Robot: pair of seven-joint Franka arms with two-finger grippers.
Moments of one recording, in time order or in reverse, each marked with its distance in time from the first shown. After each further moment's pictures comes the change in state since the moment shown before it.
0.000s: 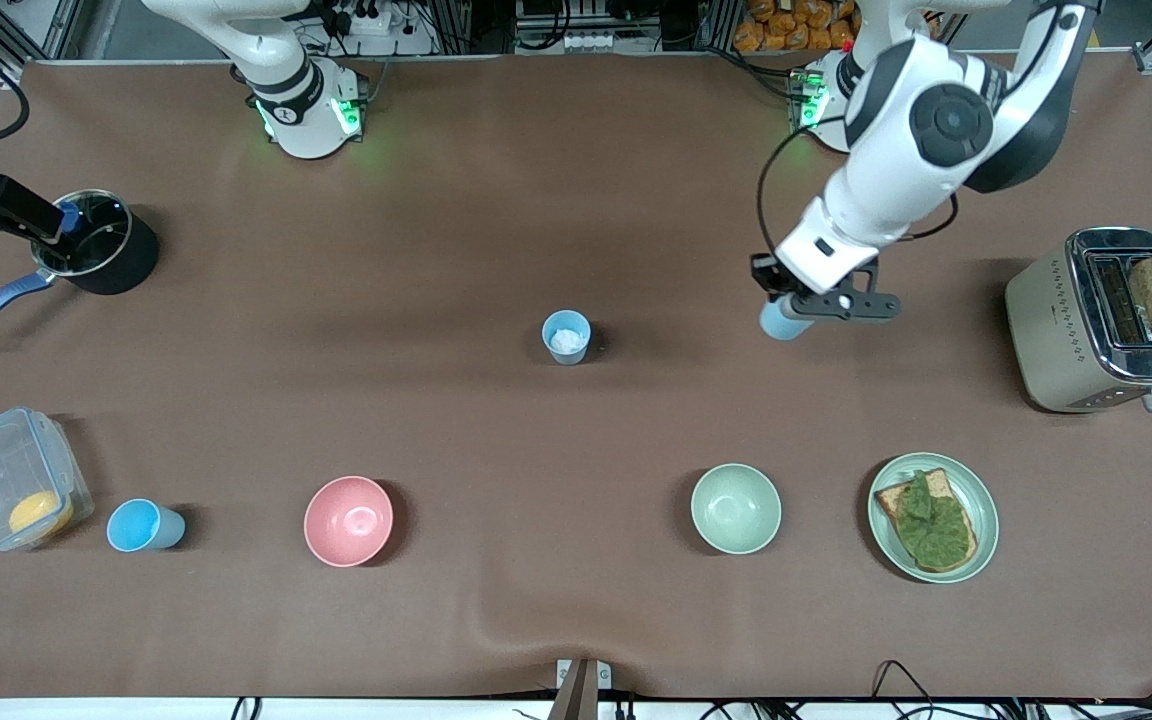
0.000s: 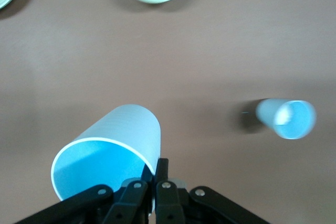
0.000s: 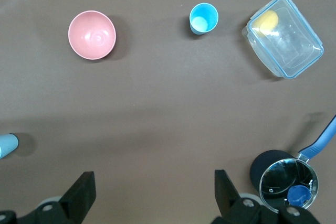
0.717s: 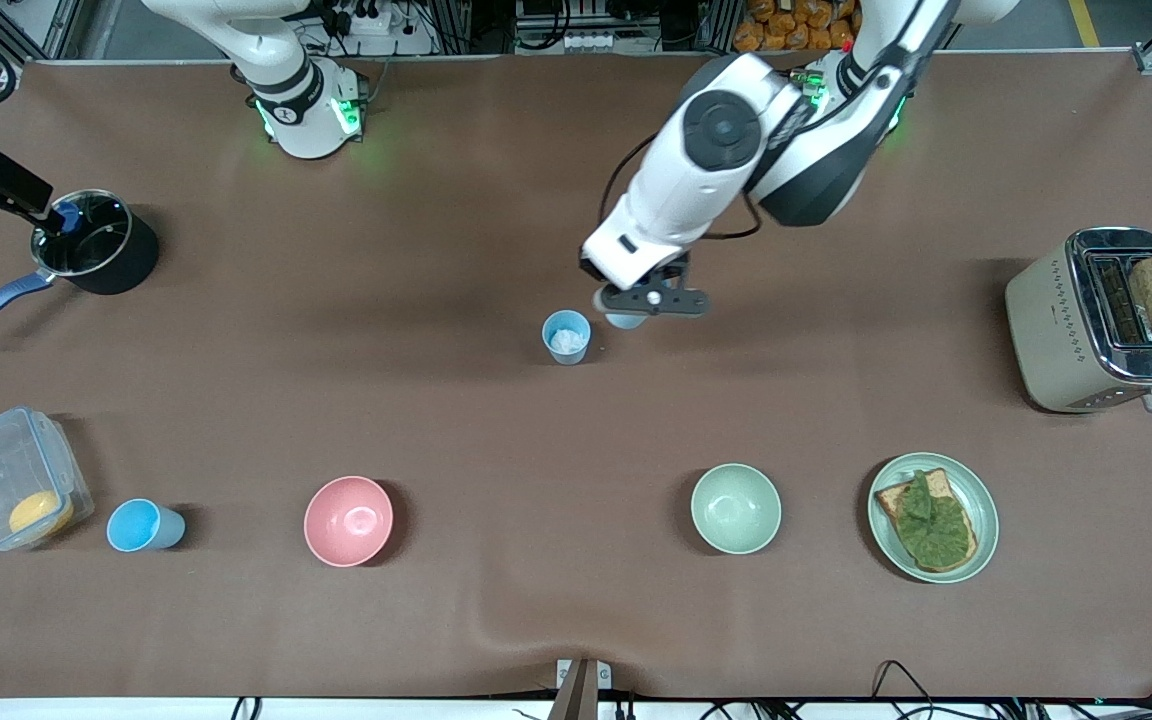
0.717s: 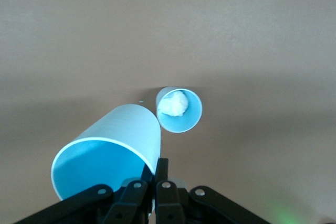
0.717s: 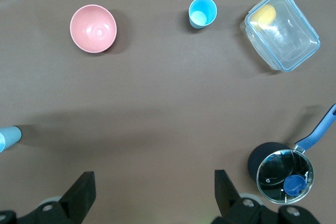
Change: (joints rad) left arm -0.345 0.339 0.061 0.359 0.002 0.000 -0.299; right arm 0.000 -0.026 0.001 0.009 0.002 -0.052 -0.001
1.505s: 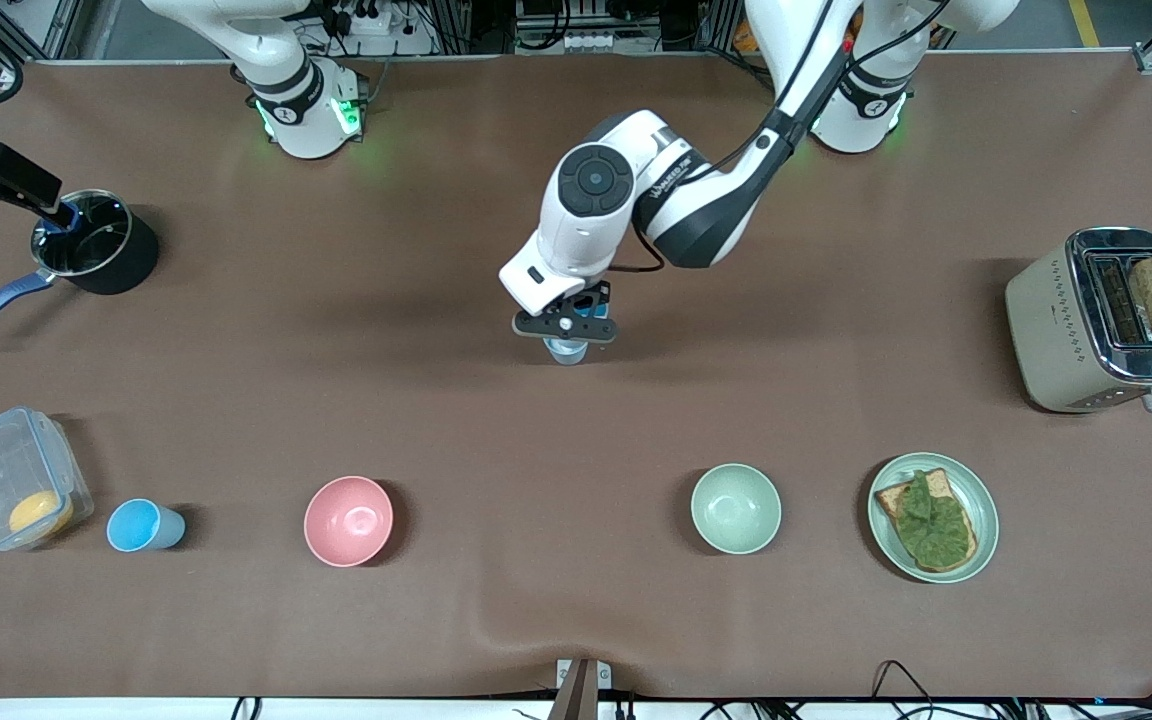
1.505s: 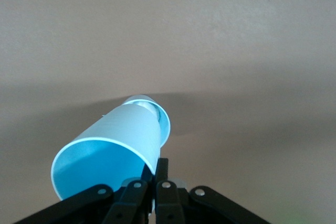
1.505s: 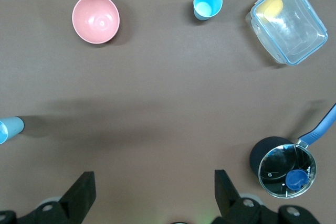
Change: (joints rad) left arm -0.211 0.225 0.125 0.208 0.025 0.002 -0.023; right arm 0.000 0.000 0.001 -0.001 0.012 -0.027 -0.011
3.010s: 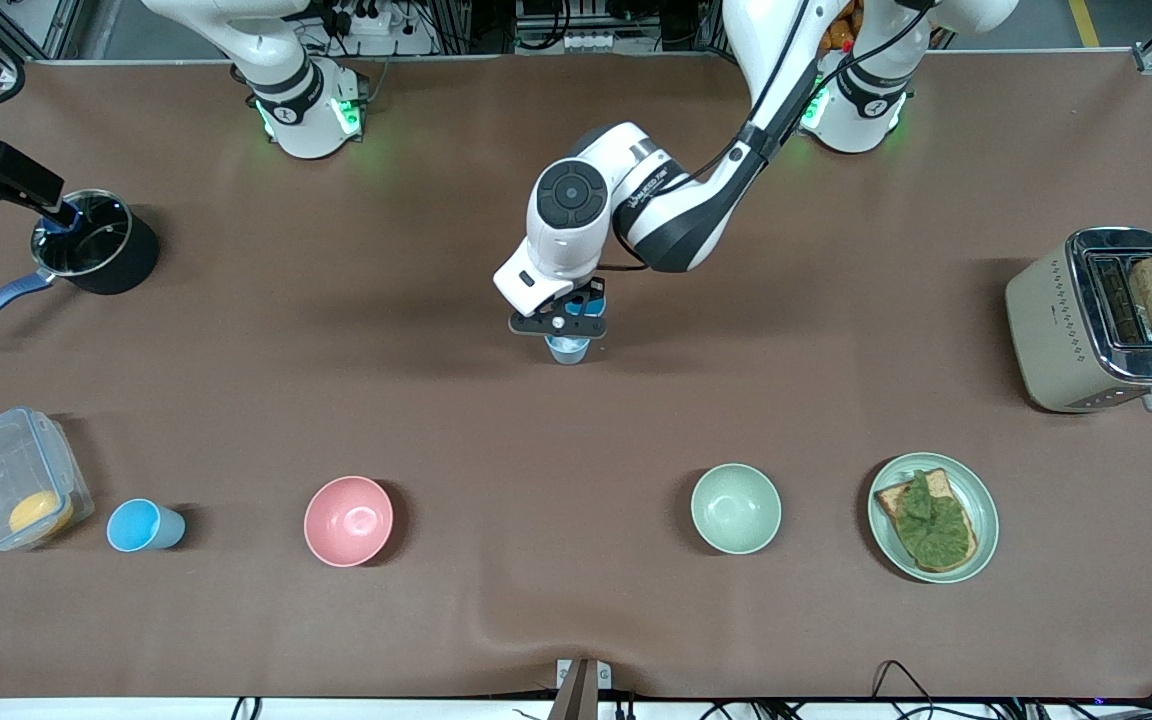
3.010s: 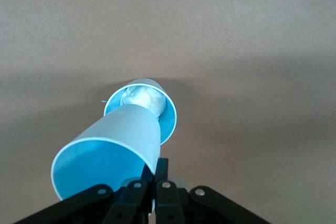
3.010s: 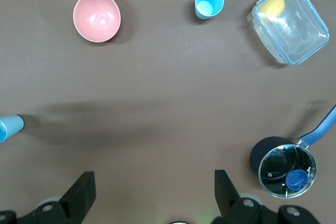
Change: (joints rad) left arm -0.035 0.039 0.021 -0.022 0.000 -0.005 -0.028; right arm 0.000 0.000 0.001 -0.001 0.002 -0.002 -0.003
